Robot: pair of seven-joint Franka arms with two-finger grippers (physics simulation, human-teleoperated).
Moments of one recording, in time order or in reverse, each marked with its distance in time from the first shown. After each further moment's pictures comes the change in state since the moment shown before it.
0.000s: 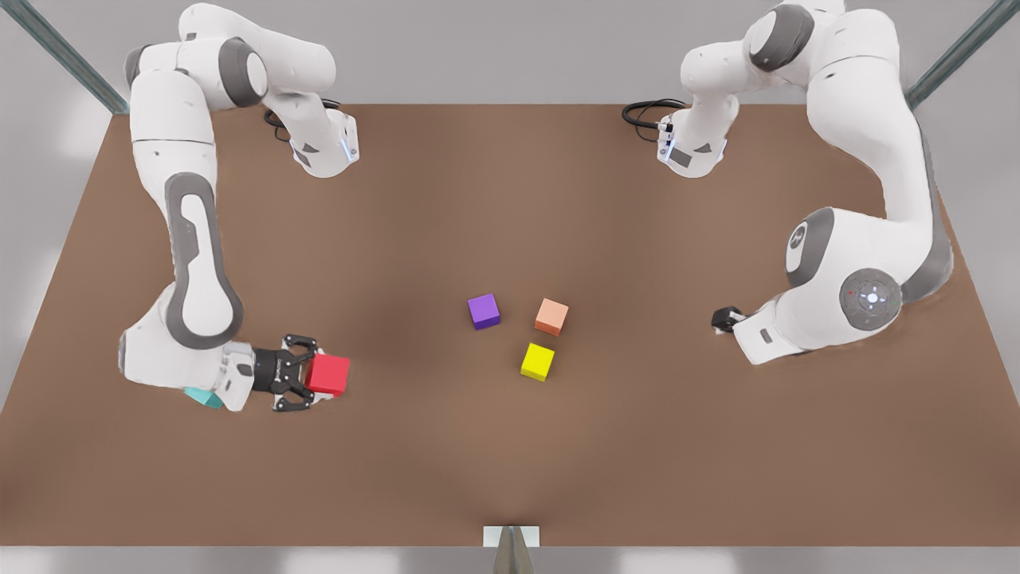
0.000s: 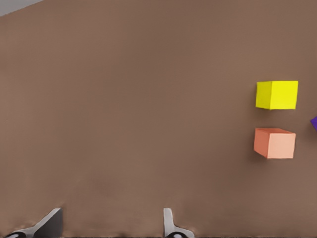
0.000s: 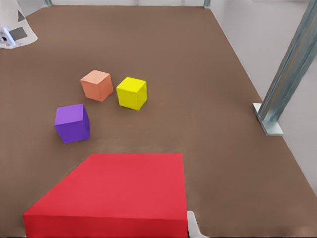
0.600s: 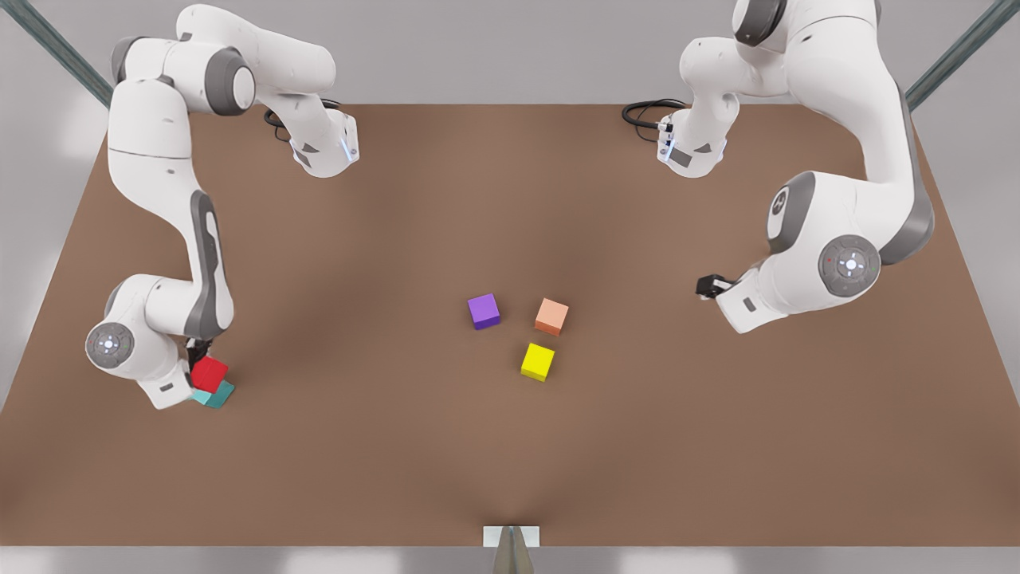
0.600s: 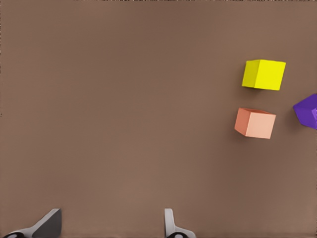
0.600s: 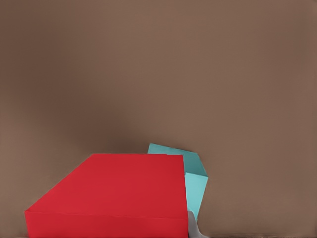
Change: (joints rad) left arm -0.154 -0.070 0.173 -0.049 -0.160 -0.079 -0.060; right arm -0.033 0.045 -0.167 -0.105 -0.849 0.289 0.542
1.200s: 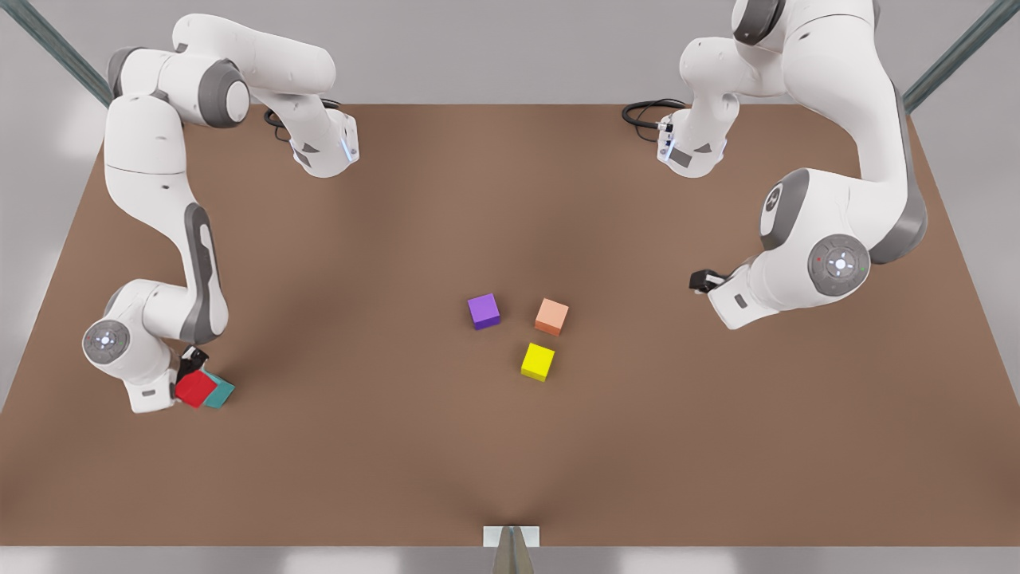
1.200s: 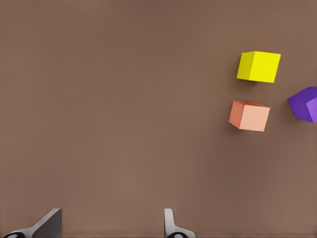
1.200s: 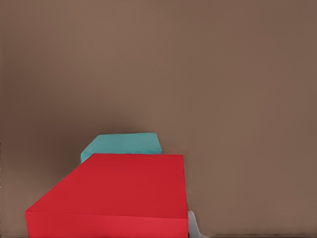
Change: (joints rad) left arm 0.000 0.002 -0.022 0.004 0.000 -0.036 -0.023; right arm -0.050 0.047 0.000 -0.026 0.006 0.160 0.188
